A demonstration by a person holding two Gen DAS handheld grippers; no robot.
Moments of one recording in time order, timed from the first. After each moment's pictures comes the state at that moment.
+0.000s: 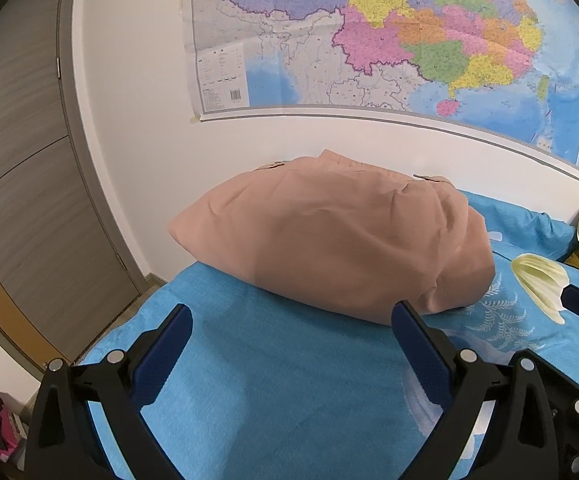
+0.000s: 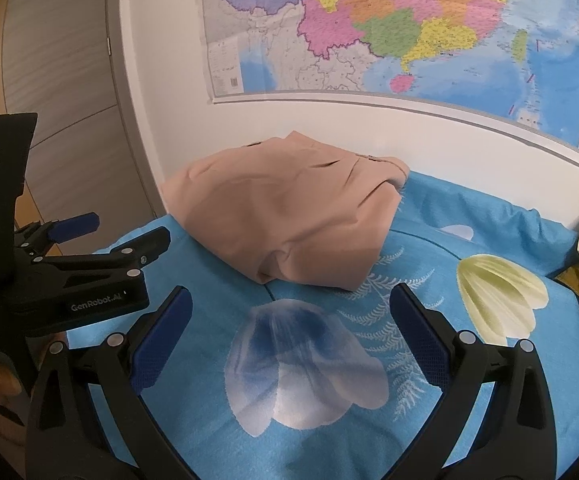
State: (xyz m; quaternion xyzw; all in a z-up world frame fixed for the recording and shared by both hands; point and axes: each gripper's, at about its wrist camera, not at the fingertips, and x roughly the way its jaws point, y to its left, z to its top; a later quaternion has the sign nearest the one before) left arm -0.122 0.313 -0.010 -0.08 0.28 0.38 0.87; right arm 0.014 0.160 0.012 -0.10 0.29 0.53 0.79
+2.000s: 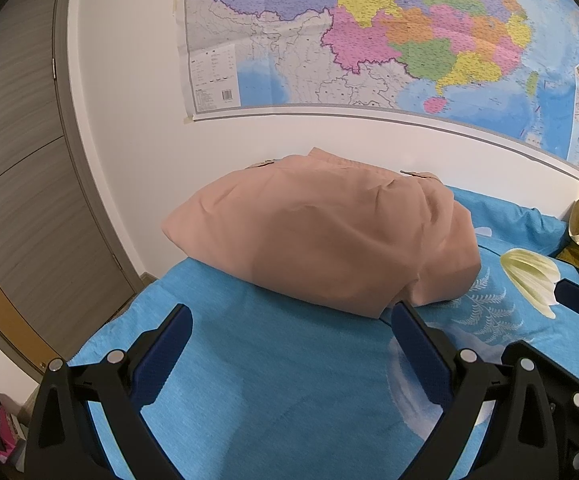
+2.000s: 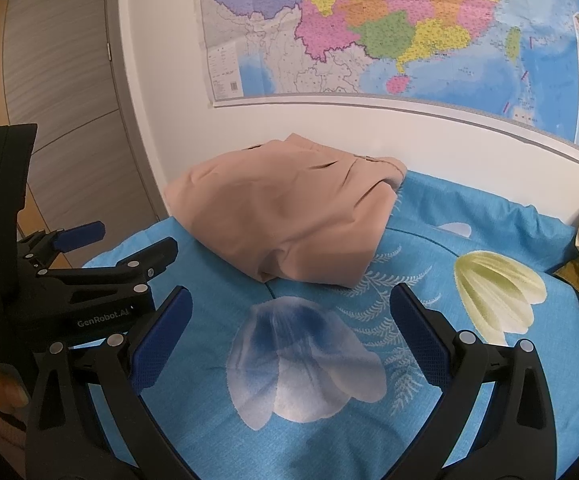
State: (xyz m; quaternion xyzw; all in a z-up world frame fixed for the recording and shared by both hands) left arm -0.124 0.297 -0.011 -0.08 0.28 0.38 0.88; right arm 0.013 0.151 0.015 -0.08 0.29 0.53 0.79
